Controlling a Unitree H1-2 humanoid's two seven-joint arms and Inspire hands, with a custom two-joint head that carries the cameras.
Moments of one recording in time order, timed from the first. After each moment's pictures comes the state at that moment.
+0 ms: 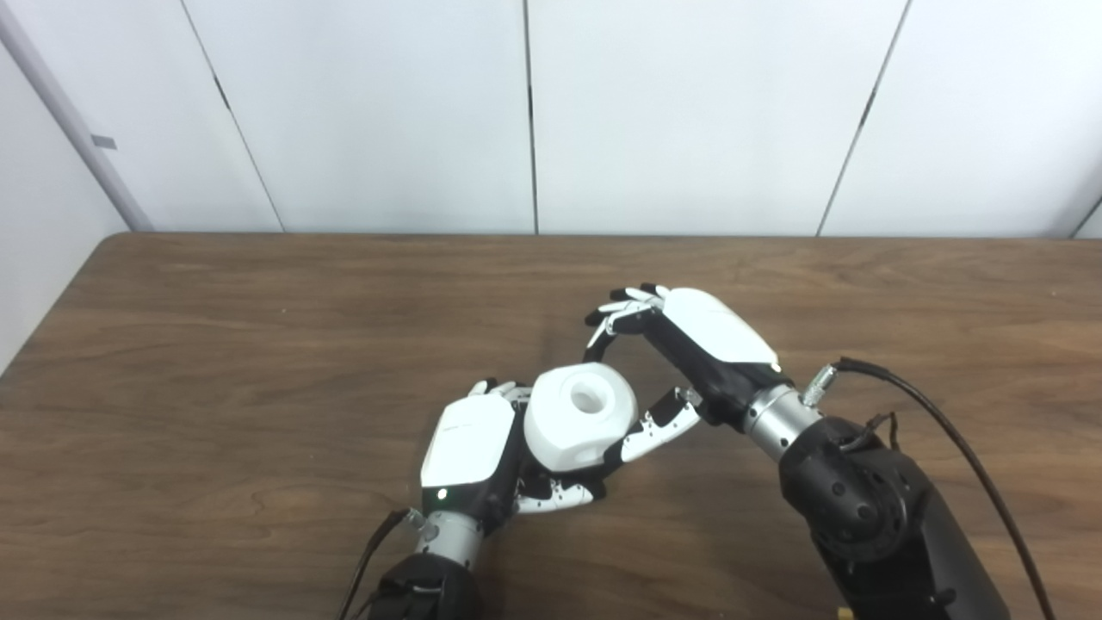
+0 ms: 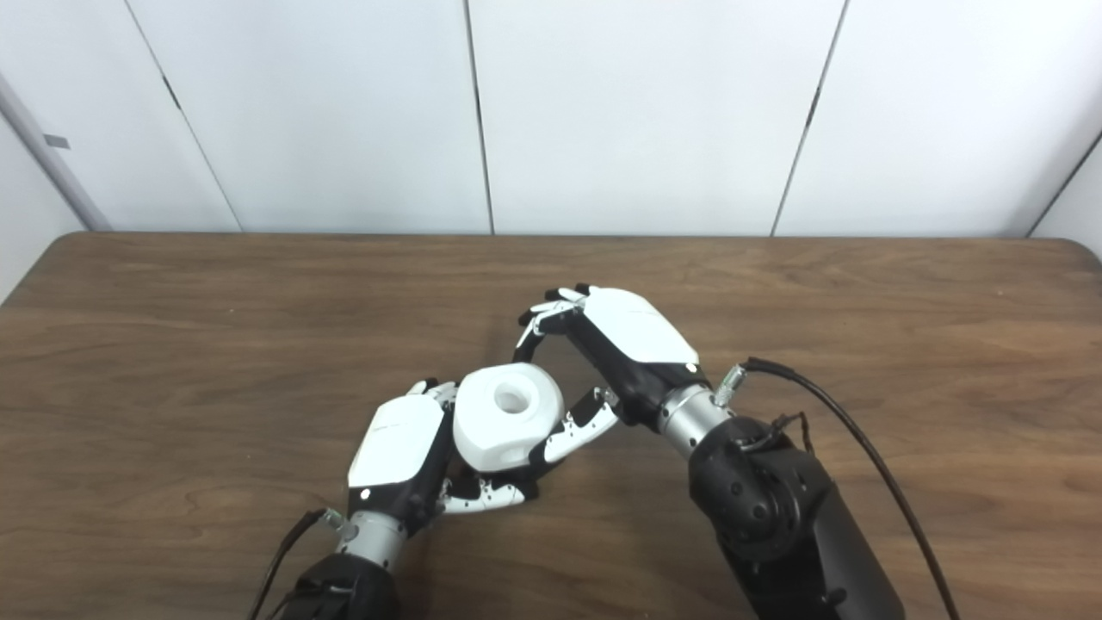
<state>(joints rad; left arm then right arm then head) -0.01 0.10 -0.42 -0.21 1.04 0.31 -0.06 -0.32 -0.23 0.40 -0.41 -0.75 0.34 0.48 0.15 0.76</state>
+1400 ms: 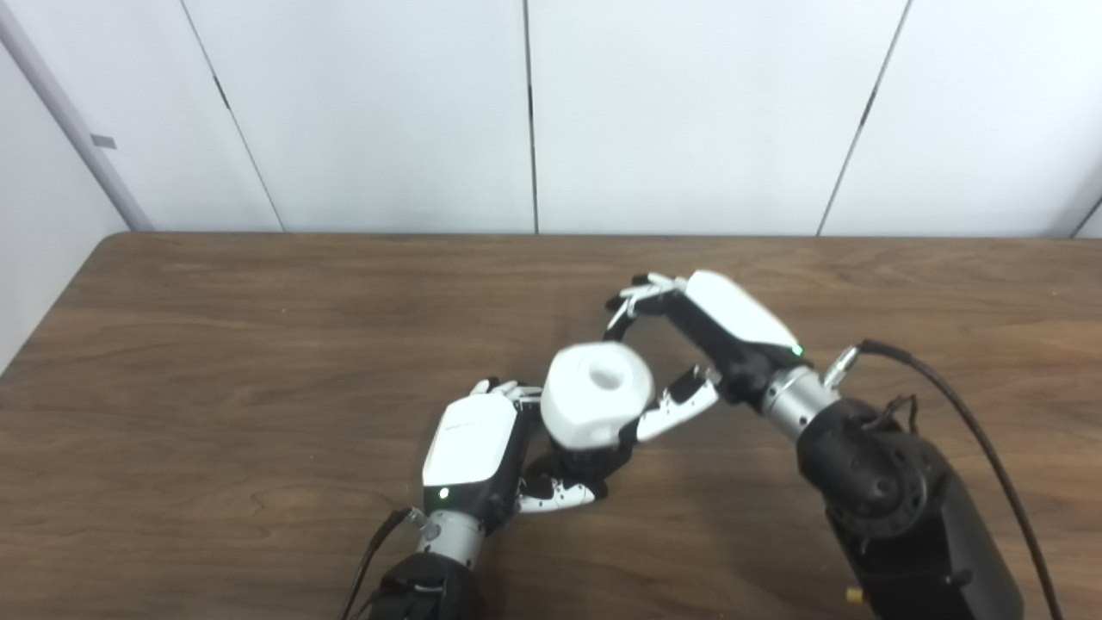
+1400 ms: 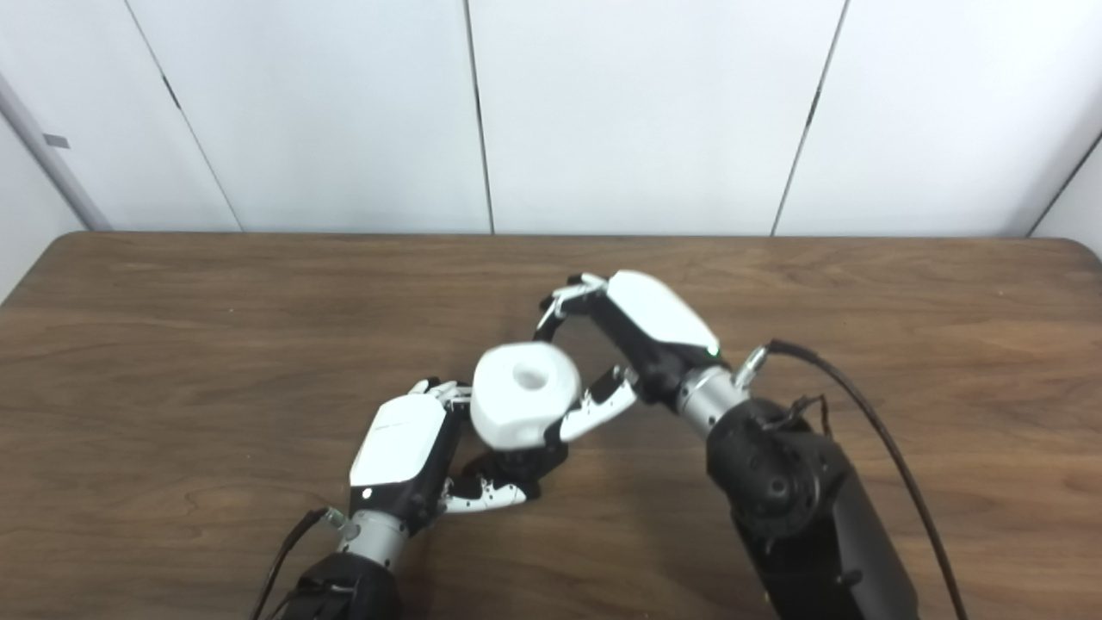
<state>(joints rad) -0.02 0.10 -0.43 -0.21 1.04 0.31 -0.06 -0.37 -0.23 0.31 -0.41 -0.72 0.42 0.51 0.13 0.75</state>
